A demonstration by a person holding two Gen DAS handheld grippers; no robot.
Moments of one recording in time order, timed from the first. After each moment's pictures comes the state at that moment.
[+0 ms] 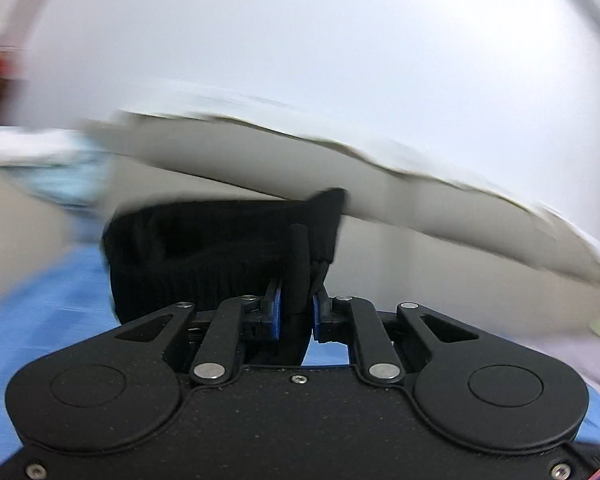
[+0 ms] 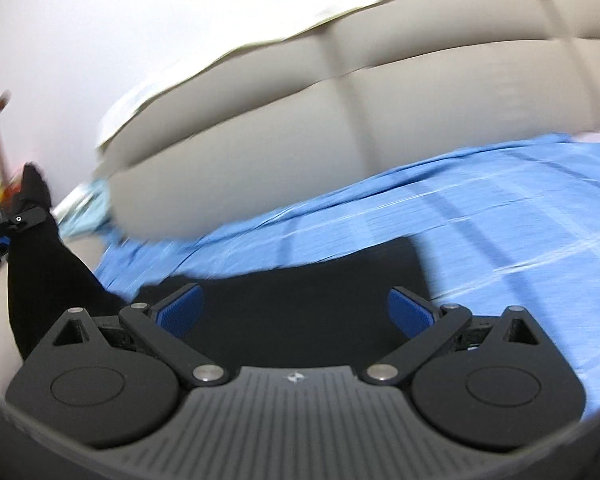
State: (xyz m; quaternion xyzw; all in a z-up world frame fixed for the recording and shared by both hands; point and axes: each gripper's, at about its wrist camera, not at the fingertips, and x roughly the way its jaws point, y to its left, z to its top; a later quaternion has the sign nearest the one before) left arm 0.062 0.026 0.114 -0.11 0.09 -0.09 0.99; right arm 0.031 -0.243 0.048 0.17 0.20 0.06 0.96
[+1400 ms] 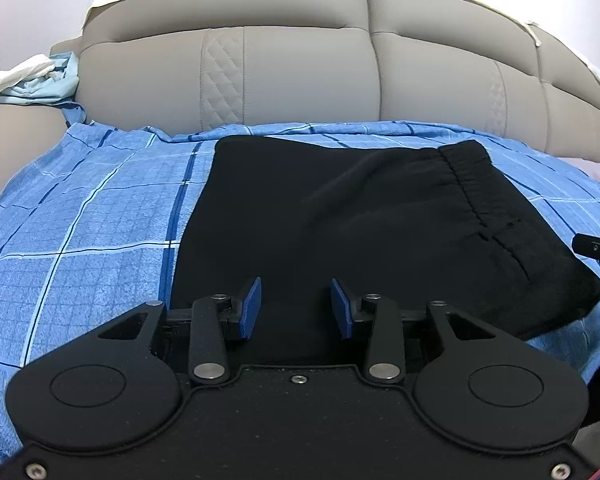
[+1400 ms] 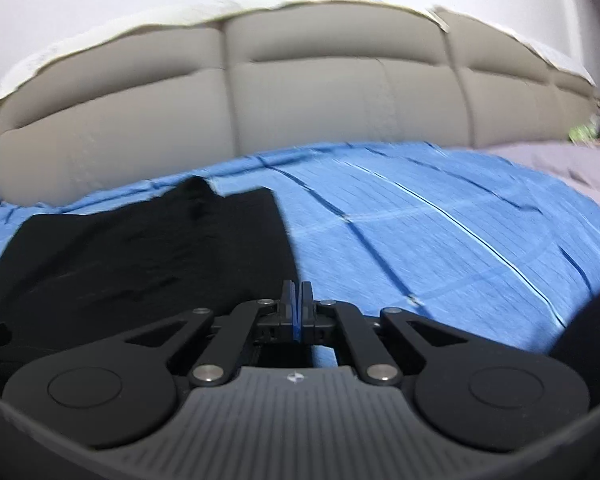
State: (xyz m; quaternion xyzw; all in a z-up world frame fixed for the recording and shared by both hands) left arm 0.013 -0.015 -0.010 0.01 0.27 -0.05 0.96; right arm -0.020 -0.236 -0.003 0.08 0.22 -0.13 0.96
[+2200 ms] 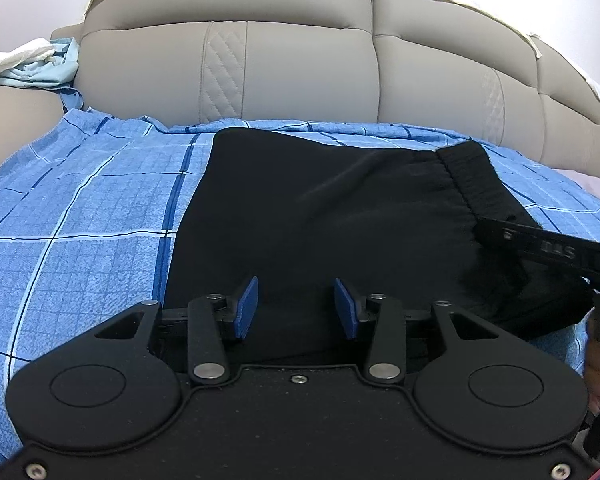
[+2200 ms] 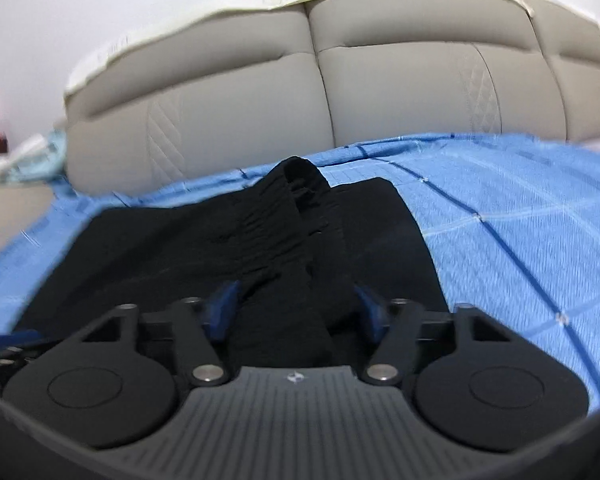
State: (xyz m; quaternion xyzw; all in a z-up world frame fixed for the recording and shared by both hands) left arm 0.013 -0.009 -0.012 -0.02 0.27 -0.06 0.96; right arm 0.019 -0.206 -0.014 0.10 0.21 0.02 0.97
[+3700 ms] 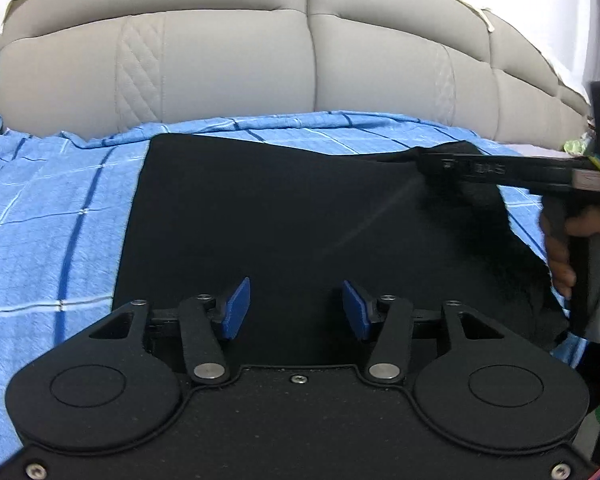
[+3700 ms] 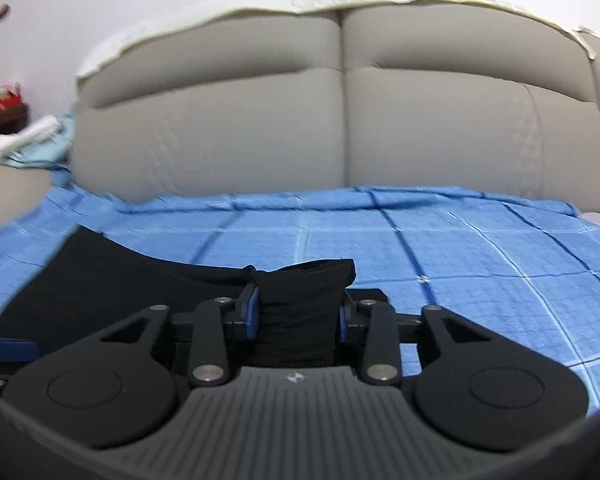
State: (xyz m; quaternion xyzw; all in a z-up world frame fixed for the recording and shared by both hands) left arm 0.069 -0.054 -0.003 0.02 0.30 -0.15 0.94; right arm 0.119 -0.250 0.020 0.02 0.22 0.06 0.97
